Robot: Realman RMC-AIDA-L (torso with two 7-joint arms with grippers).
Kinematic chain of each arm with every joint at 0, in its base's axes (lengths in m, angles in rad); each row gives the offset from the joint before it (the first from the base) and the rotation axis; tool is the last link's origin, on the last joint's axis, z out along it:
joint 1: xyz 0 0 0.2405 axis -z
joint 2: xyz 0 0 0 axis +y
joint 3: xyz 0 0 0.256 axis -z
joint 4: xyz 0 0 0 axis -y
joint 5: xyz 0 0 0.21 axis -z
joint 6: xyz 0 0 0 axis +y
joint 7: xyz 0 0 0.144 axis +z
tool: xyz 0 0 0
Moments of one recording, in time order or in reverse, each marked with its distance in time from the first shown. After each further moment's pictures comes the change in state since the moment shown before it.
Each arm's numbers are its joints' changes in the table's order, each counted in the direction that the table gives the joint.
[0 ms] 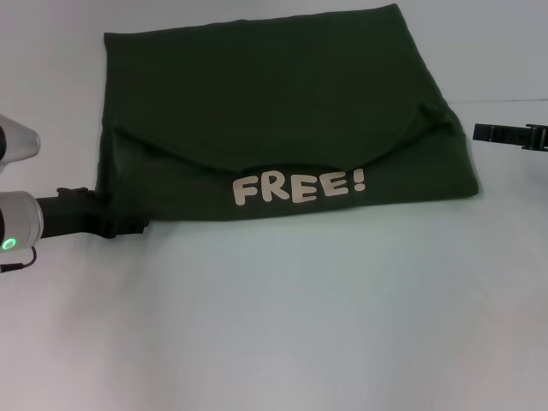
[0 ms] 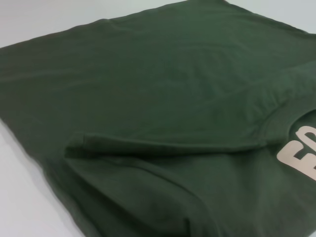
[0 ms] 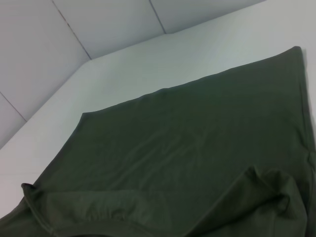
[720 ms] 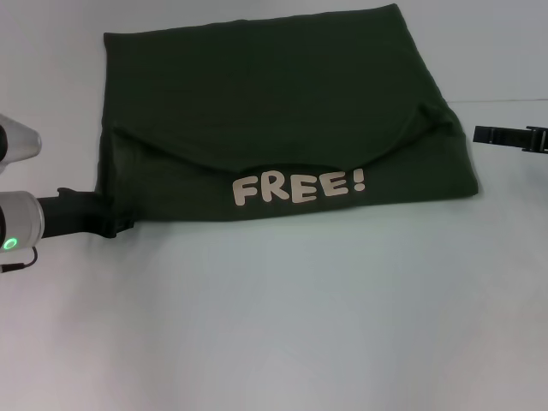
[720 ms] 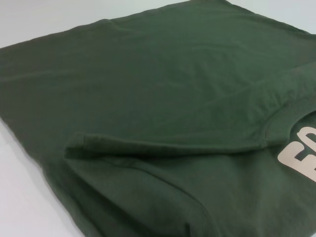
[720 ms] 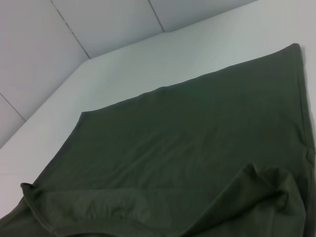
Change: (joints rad) left arm 0.002 -0.001 0.003 0.005 0.001 -0.006 0.001; right arm 0.003 0.000 0.000 -0.003 0.001 0.000 0.003
